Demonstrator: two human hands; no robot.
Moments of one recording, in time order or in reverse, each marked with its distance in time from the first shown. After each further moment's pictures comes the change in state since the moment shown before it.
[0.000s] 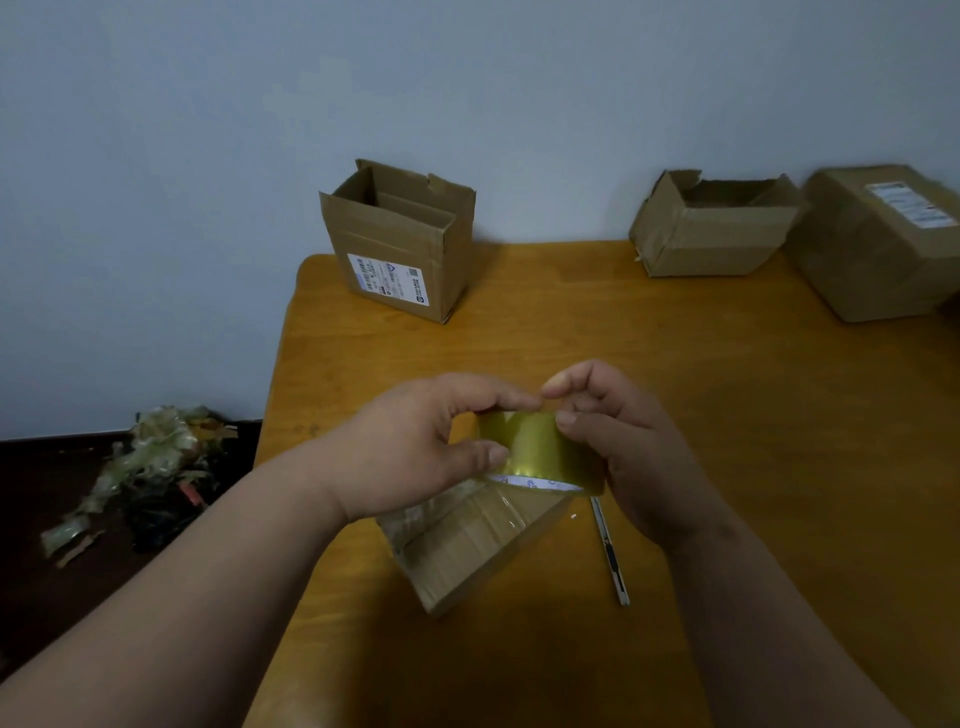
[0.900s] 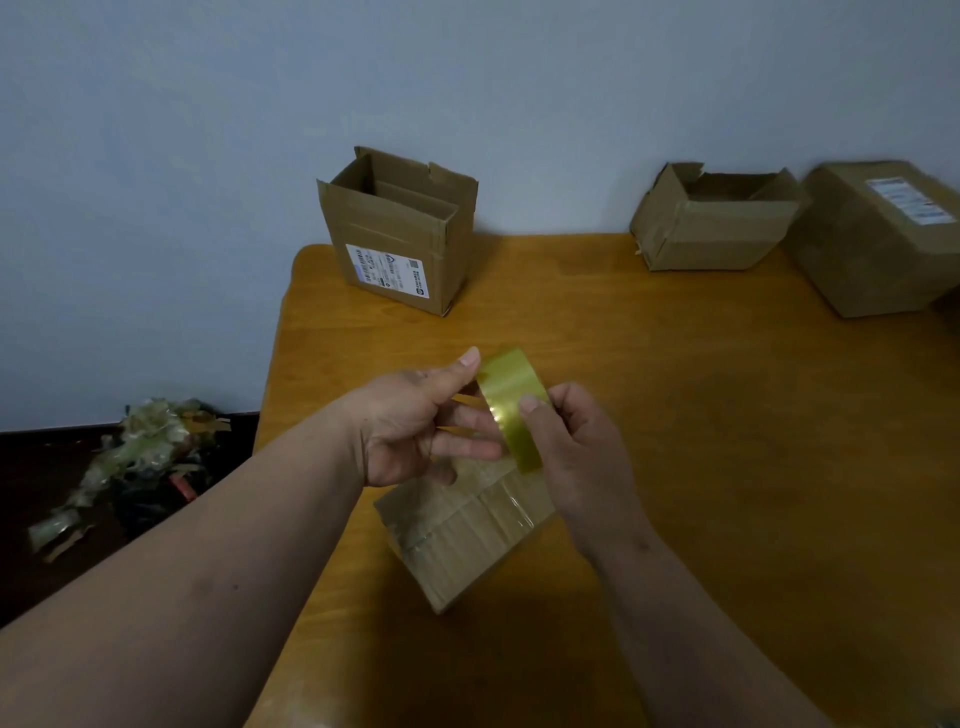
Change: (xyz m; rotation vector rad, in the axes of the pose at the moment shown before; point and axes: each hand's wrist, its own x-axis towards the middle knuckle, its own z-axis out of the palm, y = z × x) left_hand 0.030 -0.033 0.002 -0.981 -0.032 -0.690; right_hand 0.009 0.030 0.046 -0.155 0.333 0.051
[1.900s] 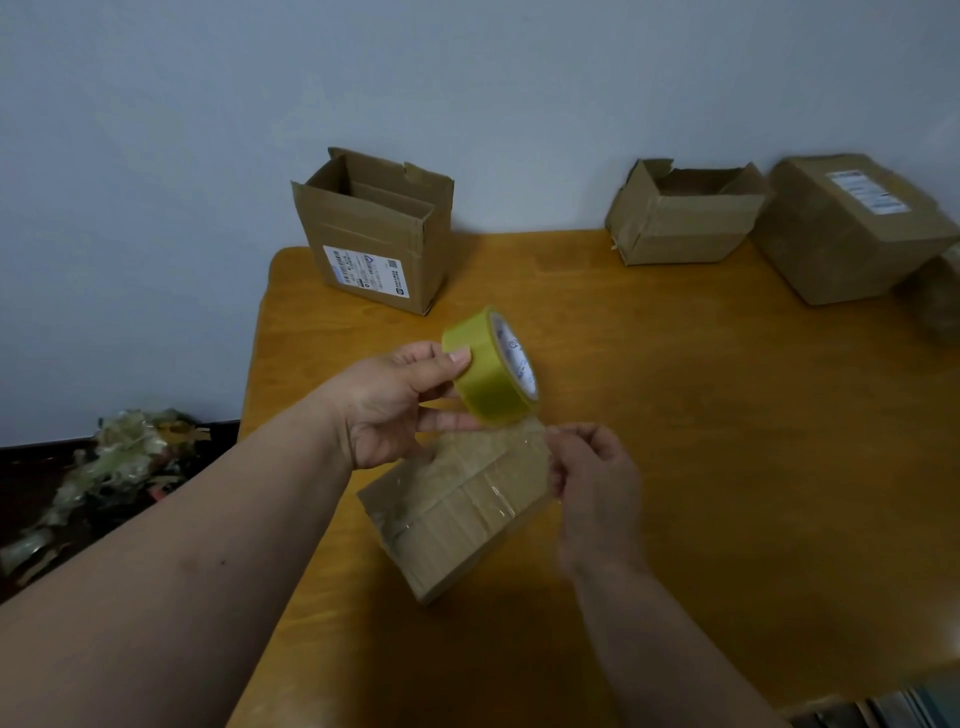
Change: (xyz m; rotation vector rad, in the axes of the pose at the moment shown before) left_hand 0.011 0.003 -0.006 -0.033 -0.031 0.104; right_hand -0.020 0.016 -0.005 0.357 0.359 0.296
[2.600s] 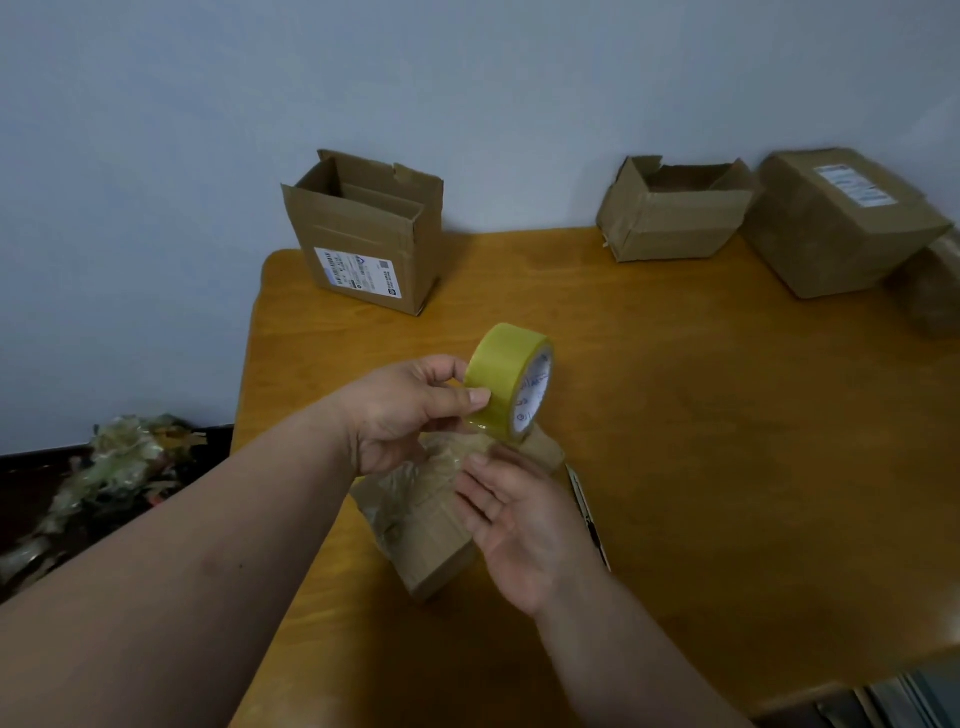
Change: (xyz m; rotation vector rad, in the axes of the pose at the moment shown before) left_hand 0.005 -0.010 0.012 0.232 -0.099 0.071; right_hand -0.025 0.011 0.015 0.384 -0.347 0.500
